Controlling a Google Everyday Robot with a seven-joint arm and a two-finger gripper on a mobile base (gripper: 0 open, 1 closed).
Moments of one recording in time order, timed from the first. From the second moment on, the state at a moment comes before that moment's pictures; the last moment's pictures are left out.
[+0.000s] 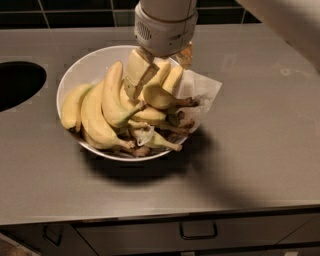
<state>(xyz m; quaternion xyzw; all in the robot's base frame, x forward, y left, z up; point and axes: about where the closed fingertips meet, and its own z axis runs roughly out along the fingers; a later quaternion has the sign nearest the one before) 0.519 -0.013 0.969 -0.33 0.94 0.00 0.13</state>
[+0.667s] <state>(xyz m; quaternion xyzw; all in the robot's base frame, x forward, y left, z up) 0.519 -0.012 0.965 -0.33 0.94 0.00 0.12</state>
